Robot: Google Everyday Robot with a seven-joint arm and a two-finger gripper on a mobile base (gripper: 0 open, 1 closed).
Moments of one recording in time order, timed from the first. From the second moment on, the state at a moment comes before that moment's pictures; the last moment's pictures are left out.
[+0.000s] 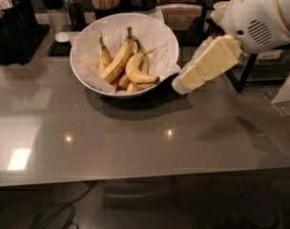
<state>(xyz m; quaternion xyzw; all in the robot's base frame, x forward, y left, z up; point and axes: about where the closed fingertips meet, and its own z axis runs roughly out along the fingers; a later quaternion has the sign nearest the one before) 0.475 -0.100 1.019 -0.50 0.78 0.10 0.37</state>
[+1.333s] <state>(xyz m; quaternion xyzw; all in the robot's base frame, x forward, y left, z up) 0.545 -0.020 0.984 -0.47 0.78 0.16 0.39</state>
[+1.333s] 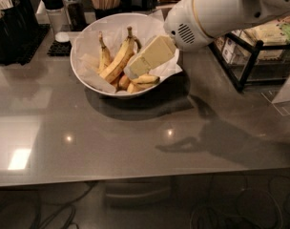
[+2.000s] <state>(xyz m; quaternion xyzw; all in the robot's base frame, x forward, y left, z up) 0.552 -0.016 0.981 -0.46 0.78 0.16 0.40</state>
